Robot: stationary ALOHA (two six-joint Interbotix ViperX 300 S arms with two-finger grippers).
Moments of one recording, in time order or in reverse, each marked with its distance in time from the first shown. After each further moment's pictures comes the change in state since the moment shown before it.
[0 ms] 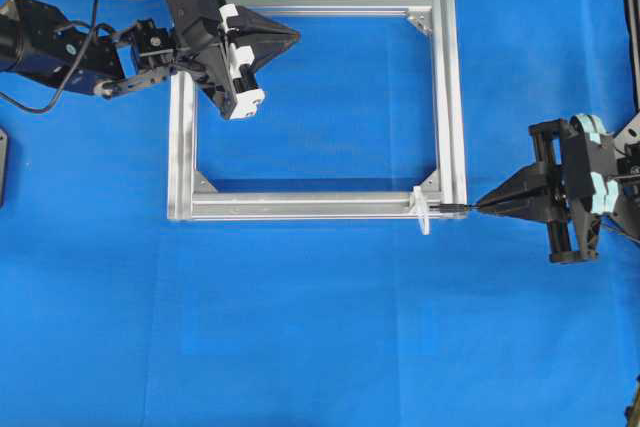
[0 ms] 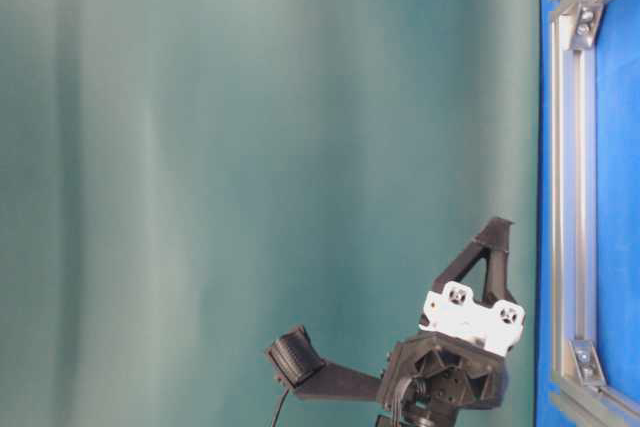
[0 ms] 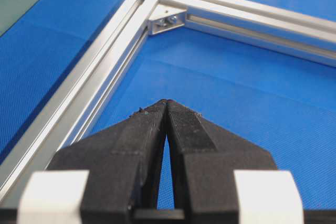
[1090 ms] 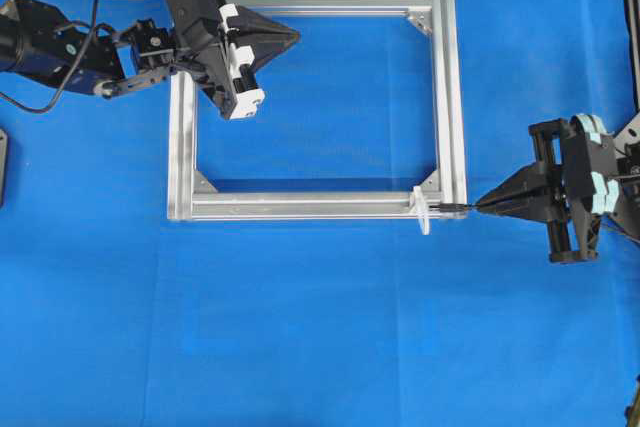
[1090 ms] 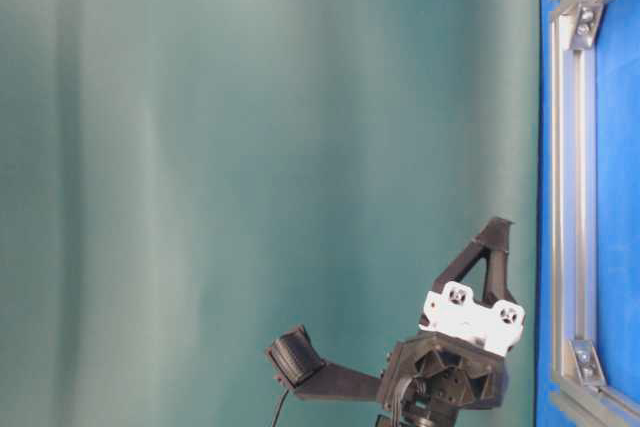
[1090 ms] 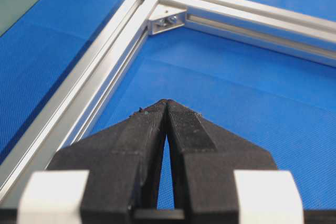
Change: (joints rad) left arm 0.002 0.000 0.000 0.000 0.002 0.000; right arm 0.000 0.000 0.000 0.002 -0.009 0.000
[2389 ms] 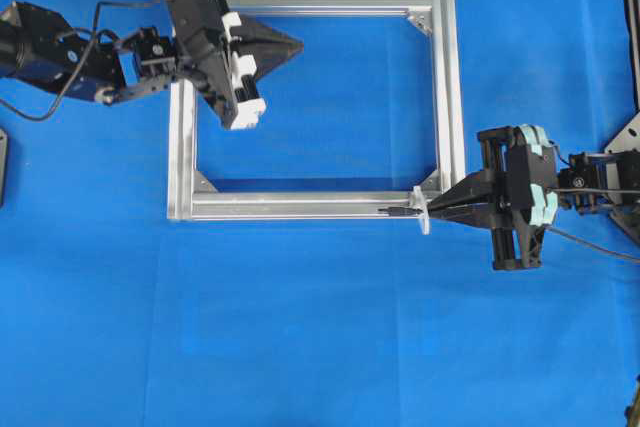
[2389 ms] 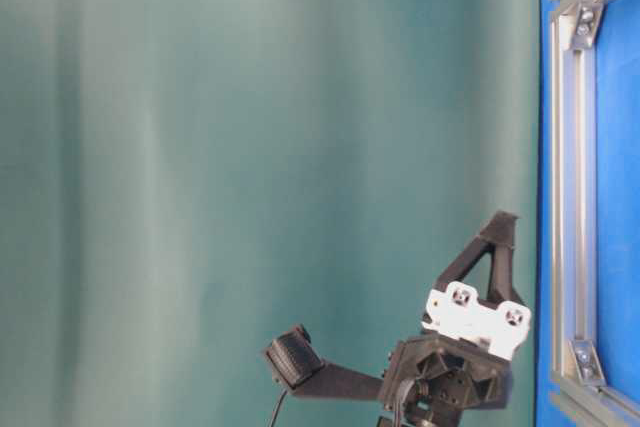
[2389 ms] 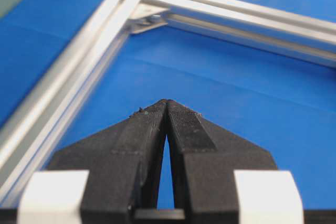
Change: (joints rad) left arm -0.049 0.000 0.000 0.000 -0.002 -0.011; right arm 0.000 0.284 -0.164 -0.002 -0.153 0.000
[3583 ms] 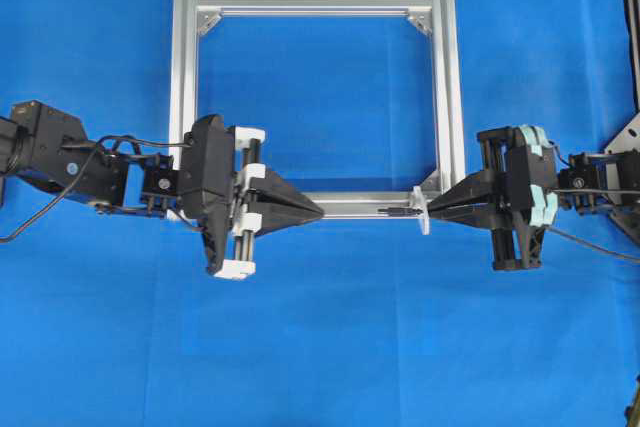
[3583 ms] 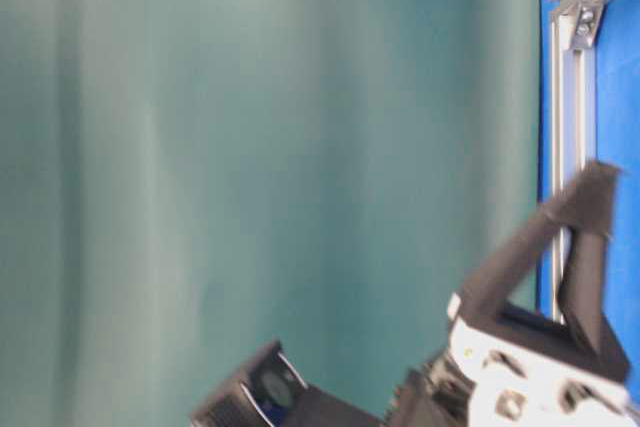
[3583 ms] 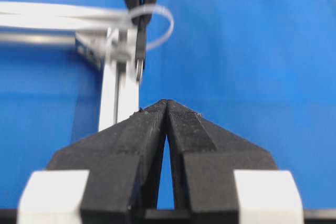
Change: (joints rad) left arm -0.390 0.008 -0.055 0.000 0.006 -0.078; right arm 0.002 0.000 0.000 -0.002 0.000 -0.002
